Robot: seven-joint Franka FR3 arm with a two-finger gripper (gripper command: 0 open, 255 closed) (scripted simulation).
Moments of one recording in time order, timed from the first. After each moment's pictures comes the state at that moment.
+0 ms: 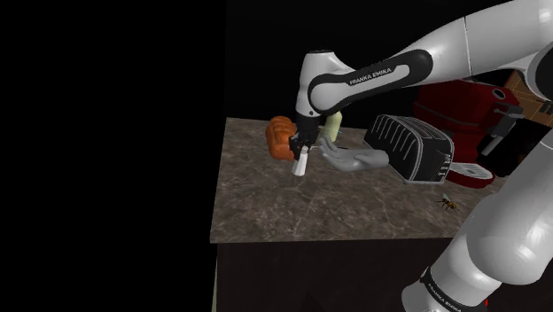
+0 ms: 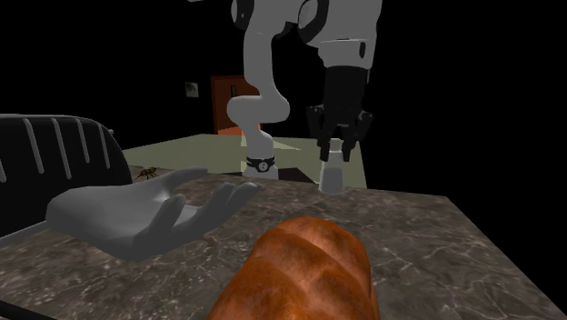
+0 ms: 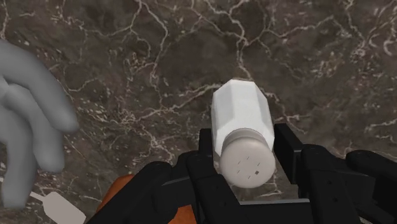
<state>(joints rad) 0.07 -0.03 0.09 -2.14 -0.12 2.12 0.16</state>
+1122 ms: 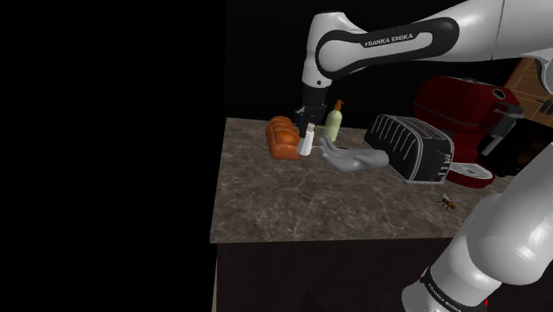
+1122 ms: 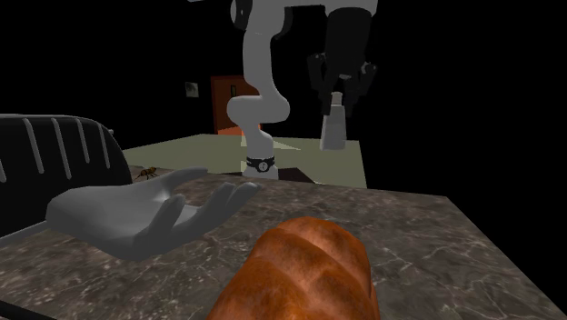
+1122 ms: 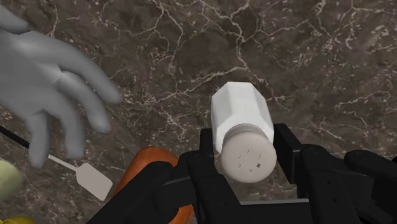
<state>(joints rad) 0.07 -0.10 0.09 -1.99 -0.10 1.90 0.13</state>
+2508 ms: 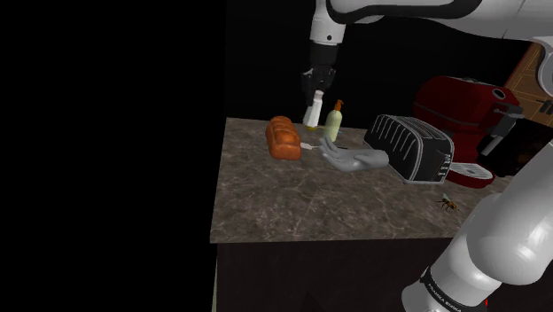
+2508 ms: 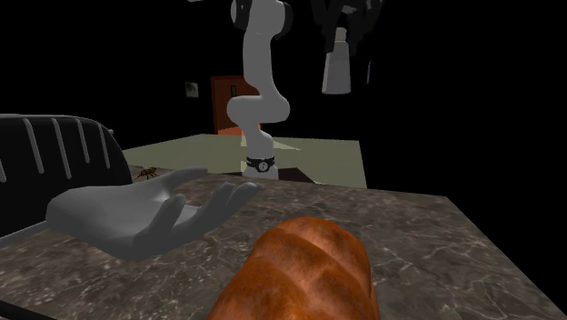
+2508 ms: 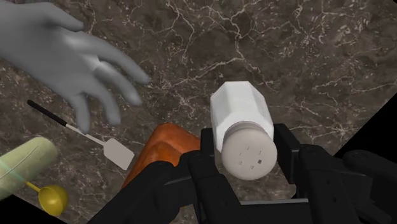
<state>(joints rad) 0.07 -0.08 0.09 -1.69 -0.09 1.62 0.11</state>
